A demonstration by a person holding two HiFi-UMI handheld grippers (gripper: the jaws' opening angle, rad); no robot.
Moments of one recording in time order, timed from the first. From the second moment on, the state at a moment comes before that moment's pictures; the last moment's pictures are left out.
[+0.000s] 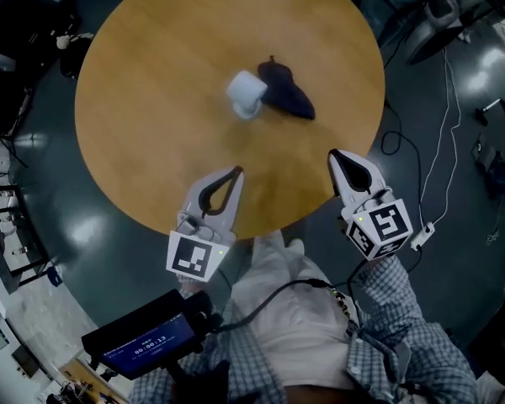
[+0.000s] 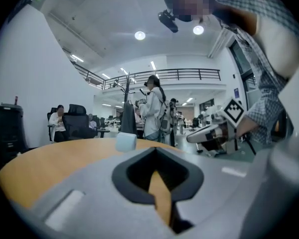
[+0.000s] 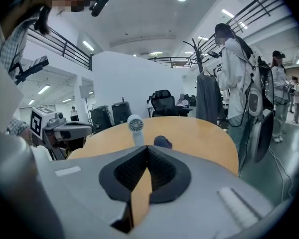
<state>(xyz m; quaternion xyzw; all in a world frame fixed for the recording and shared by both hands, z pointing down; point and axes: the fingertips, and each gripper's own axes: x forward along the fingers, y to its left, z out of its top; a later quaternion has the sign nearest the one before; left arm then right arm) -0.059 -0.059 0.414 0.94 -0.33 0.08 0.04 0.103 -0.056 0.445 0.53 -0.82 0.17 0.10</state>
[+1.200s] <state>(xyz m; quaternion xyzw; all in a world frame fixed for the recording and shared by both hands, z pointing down) -0.038 0.155 0.349 0.94 -0.34 0.08 0.00 0.076 0.148 0.366 0.48 -0.87 0.11 0.04</state>
